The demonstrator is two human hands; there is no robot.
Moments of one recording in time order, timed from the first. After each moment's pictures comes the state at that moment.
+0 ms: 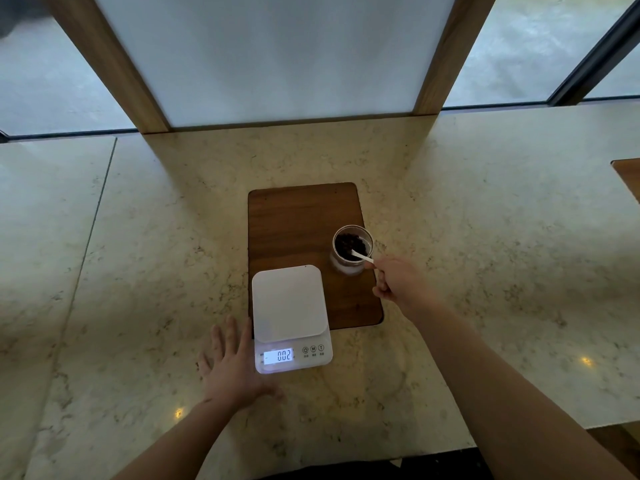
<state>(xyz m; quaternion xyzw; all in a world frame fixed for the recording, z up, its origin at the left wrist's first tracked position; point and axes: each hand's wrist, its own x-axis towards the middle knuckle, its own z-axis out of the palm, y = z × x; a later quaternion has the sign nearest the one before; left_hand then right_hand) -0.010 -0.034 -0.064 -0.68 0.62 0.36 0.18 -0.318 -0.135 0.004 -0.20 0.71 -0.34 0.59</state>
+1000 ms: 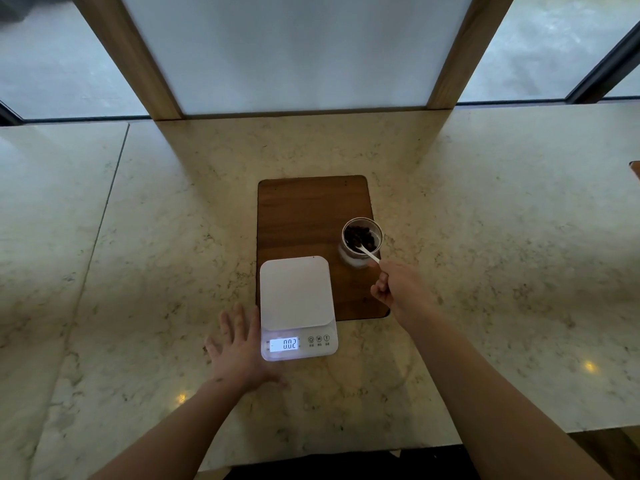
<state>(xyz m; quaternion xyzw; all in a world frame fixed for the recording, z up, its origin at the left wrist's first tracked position) -0.010 -0.041 -0.076 -0.68 0.60 0.36 0.23 -0.297 -0.115 0.002 -0.09 0.67 -0.42 0.60</state>
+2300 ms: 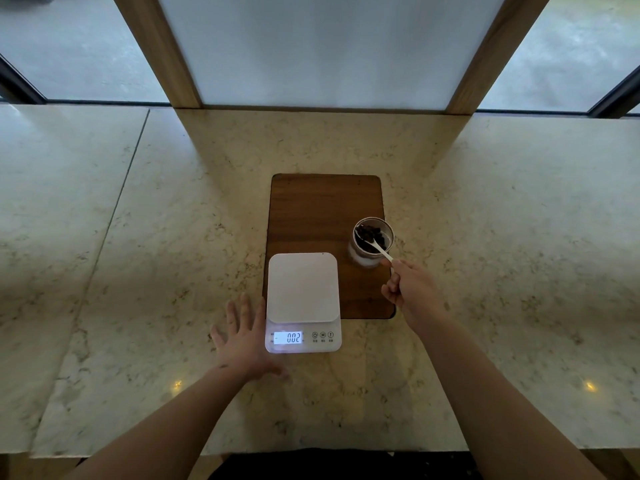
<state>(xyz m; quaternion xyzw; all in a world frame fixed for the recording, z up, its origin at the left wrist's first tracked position) -0.008 -0.039 -0.084 -0.68 0.60 0.35 0.21 -0.301 -0.113 0.002 -0.14 0.67 -0.42 0.59</state>
